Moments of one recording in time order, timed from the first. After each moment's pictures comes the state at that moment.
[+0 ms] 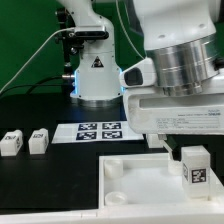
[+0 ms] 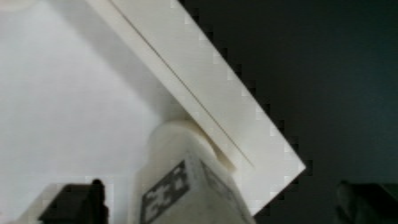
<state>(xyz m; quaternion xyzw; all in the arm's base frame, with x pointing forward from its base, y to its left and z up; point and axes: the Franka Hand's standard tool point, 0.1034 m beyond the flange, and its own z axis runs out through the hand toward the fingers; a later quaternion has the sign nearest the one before) 0.625 0.128 0.076 -0.95 0.29 -0.01 0.11</state>
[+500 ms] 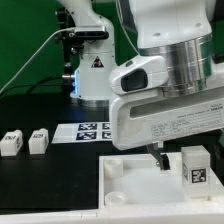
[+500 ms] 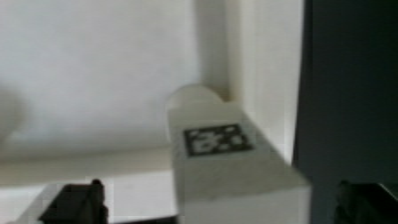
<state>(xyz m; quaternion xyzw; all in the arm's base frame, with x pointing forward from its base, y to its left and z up) 0.632 0.110 0.079 -1.00 -0.01 -0.03 0.09</state>
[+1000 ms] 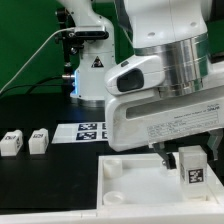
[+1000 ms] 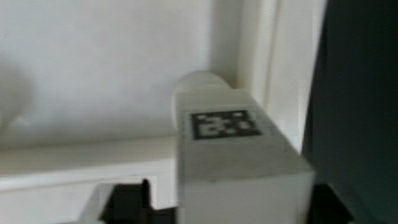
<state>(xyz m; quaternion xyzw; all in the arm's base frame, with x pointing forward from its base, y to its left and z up) 0.634 0.108 0.079 -0.99 0.05 -0.02 0.09</state>
